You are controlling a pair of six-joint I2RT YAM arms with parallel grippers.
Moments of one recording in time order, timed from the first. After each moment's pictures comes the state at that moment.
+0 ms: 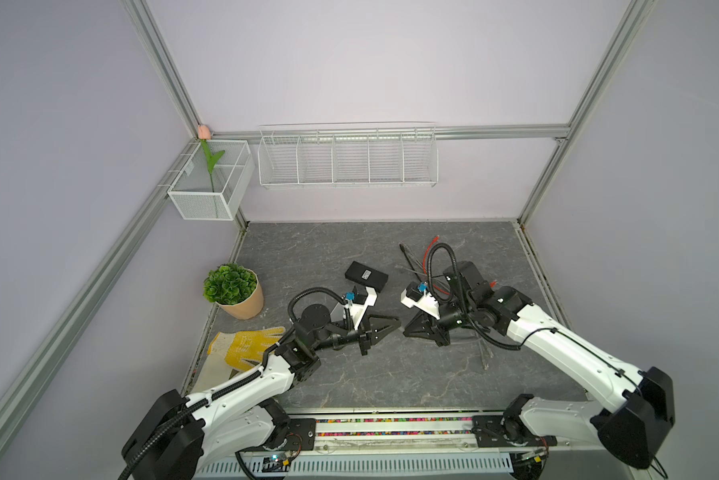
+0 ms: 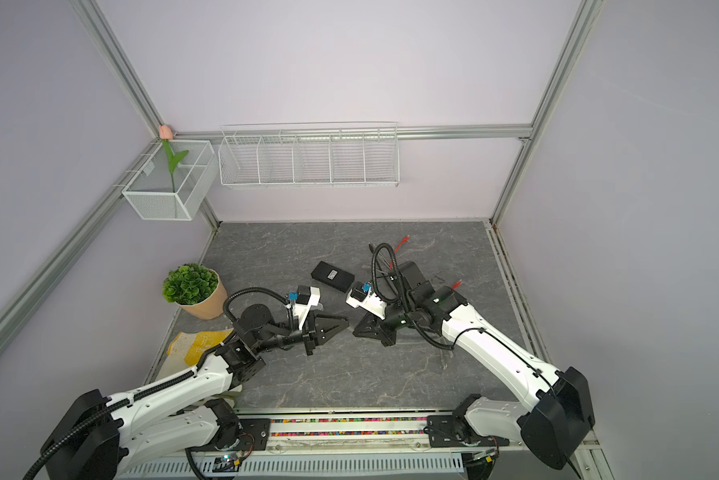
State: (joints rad) left arm -0.80 1.05 0.46 0.59 0.63 -0.34; right arm 0.66 1.25 1.06 -0.73 -0.78 -0.35
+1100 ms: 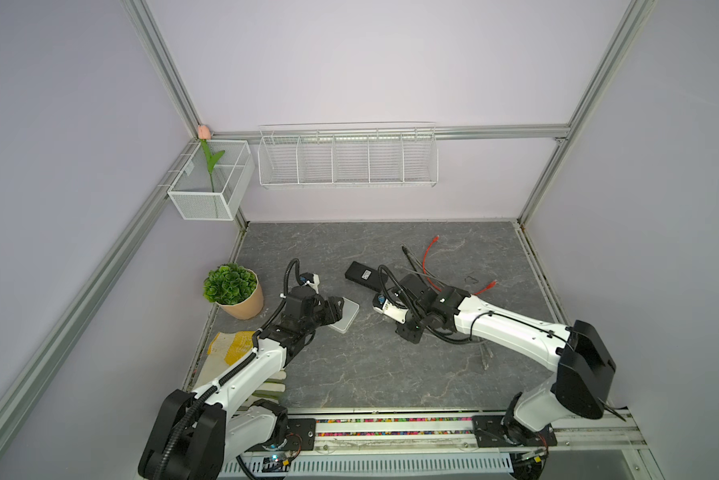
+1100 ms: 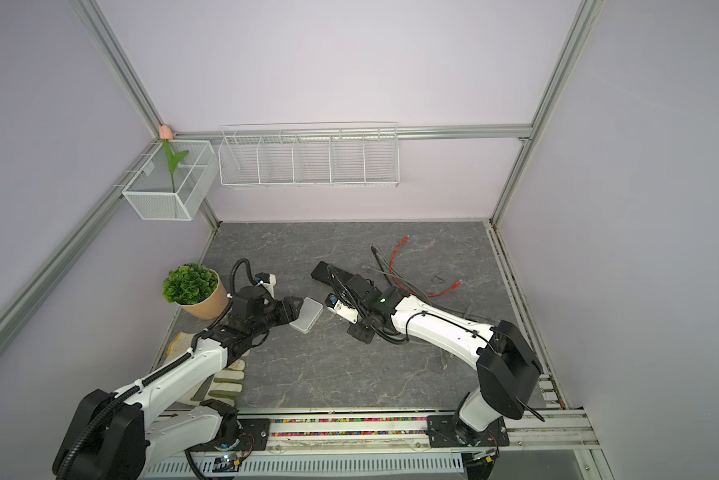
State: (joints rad) left arm -0.42 1.16 0.52 0.01 0.09 -0.55; right arm 0.90 1.59 1.21 -0.75 0.03 -0.27
